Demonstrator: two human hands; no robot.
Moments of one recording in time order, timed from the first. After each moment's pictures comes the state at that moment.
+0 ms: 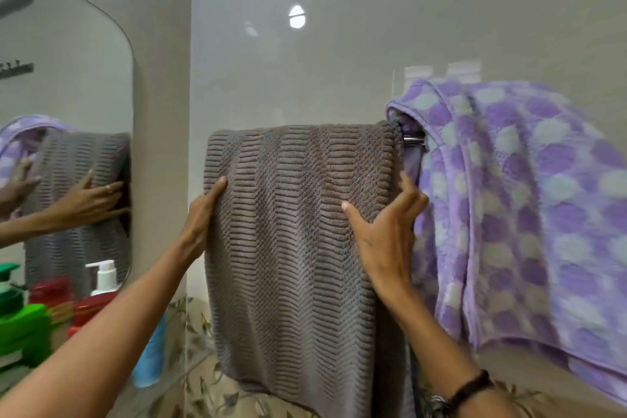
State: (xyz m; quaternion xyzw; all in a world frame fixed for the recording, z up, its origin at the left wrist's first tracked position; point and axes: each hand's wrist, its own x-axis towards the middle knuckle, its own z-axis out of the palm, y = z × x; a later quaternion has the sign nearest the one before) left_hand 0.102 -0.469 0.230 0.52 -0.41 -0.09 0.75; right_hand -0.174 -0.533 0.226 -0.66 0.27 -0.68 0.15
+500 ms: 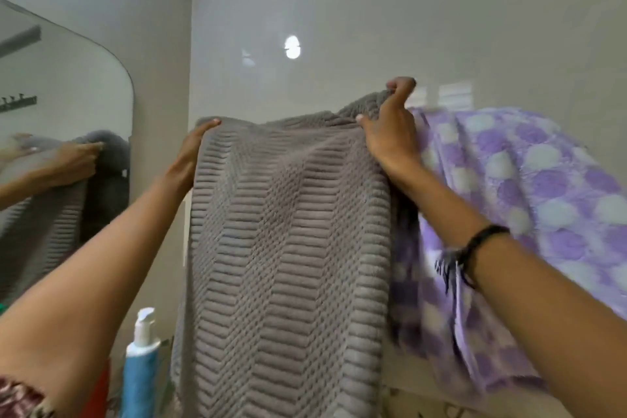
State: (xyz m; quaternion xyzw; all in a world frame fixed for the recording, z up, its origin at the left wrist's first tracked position) left_hand 0.083 -0.451 0.377 0.43 -0.46 -0.07 0.77; right_hand -0.183 -0.541 0.383 -0.70 0.21 -0.67 0.12
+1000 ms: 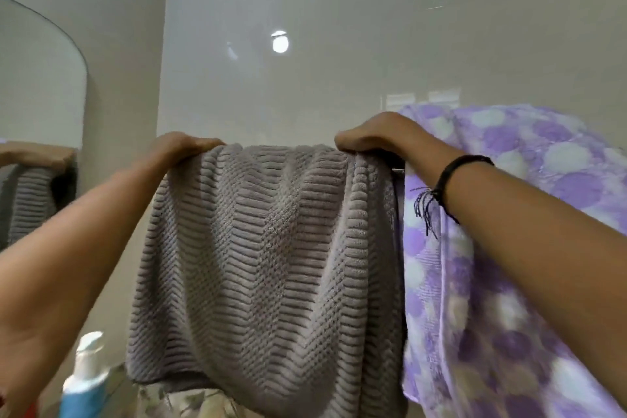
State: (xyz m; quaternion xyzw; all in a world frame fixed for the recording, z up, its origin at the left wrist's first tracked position) left_hand 0.126 -0.503 0.407 0.79 -0.44 0.05 0.41; right_hand -0.179 -0.566 0.413 -0.85 0.43 -0.29 0.03
